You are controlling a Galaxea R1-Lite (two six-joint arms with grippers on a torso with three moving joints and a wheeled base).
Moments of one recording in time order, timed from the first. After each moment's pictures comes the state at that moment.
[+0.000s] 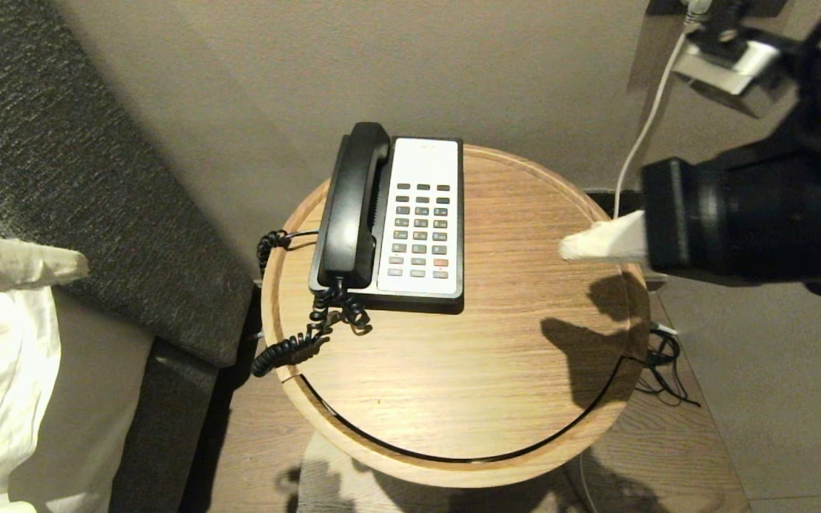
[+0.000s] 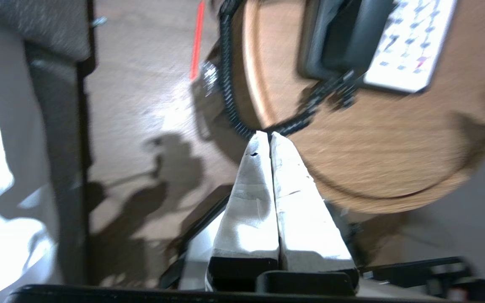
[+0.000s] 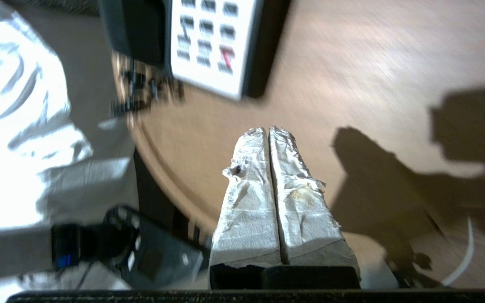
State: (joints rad) left arm -0.89 1.17 -1.57 0.96 0.51 -0.64; right arm 0.85 1.51 -1.53 0.56 -0.14 0.54
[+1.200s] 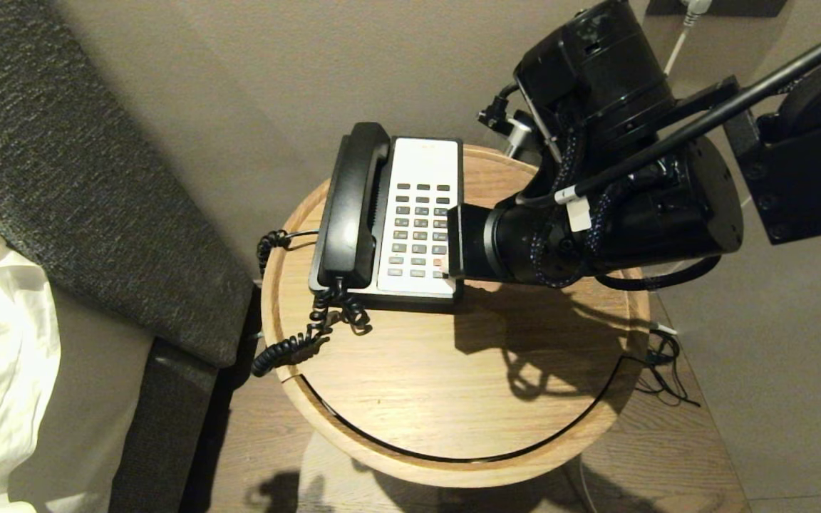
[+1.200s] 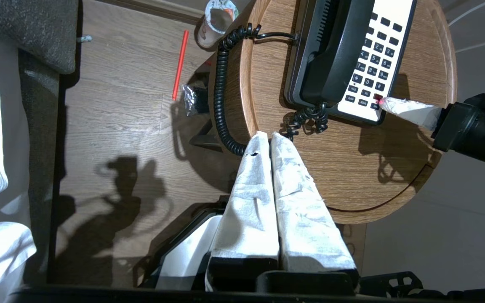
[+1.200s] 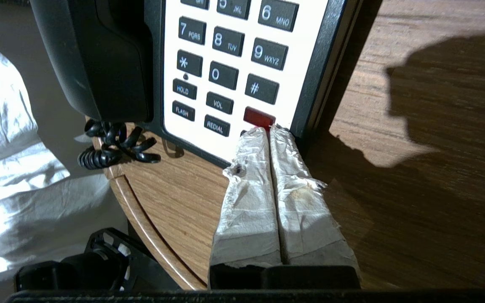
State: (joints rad) left arm -0.82 1.09 -1.61 0.96 0.46 -0.65; right arm 0.87 1.82 -1.70 0.50 -0.15 0.55
